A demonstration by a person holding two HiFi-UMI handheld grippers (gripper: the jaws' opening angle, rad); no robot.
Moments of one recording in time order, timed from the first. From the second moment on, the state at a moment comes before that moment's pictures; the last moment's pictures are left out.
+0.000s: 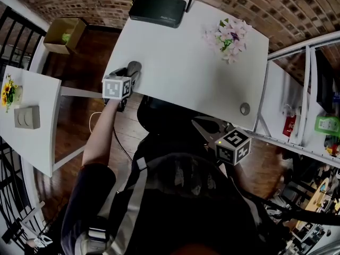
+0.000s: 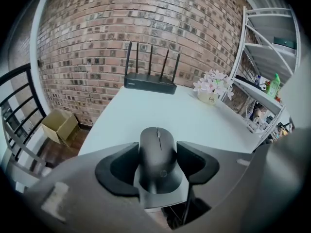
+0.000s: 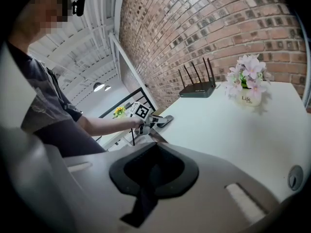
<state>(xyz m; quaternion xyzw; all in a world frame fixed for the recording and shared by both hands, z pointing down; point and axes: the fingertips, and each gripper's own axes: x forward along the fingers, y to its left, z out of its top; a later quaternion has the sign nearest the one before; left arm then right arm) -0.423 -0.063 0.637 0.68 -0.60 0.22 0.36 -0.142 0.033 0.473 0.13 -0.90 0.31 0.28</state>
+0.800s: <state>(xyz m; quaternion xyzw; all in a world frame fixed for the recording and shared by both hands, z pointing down) -0.484 -0.059 0.636 0.66 -0.63 0.21 0.36 -0.163 0.030 0.476 0.13 -0.90 0.31 0.29</state>
